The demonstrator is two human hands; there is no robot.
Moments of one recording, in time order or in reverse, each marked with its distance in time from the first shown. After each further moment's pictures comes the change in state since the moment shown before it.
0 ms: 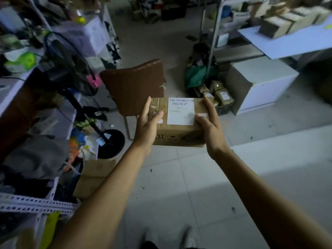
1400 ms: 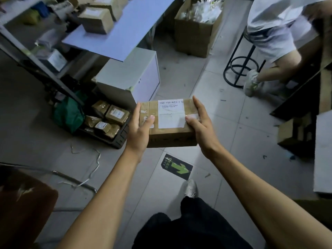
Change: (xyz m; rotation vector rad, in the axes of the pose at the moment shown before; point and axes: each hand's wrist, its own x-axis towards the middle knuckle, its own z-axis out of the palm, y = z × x) left_hand 0.259 -0.074 0.534 0.171 -0.882 -0.069; right_hand 0.231 0.028 -0.412 -0.035 0.794 0.055
